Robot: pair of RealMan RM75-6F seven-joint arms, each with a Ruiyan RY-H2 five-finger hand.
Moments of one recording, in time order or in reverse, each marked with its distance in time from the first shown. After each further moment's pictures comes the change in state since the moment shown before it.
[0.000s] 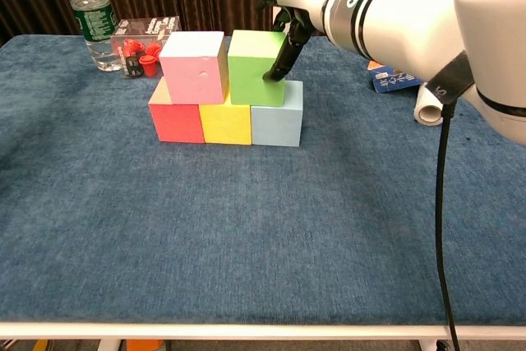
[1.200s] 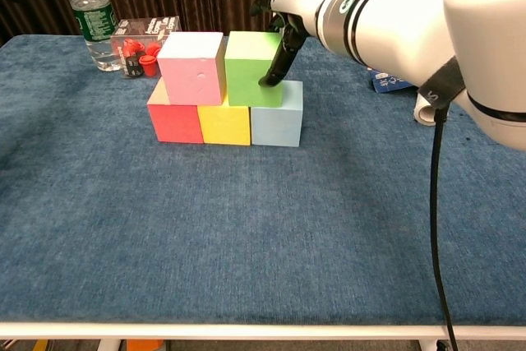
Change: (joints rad) left arm 0.003 -0.004 0.003 0.015 0.001 -0.002 -0.014; right arm 0.004 -0.014 0.002 0.010 0.007 -0.012 0.003
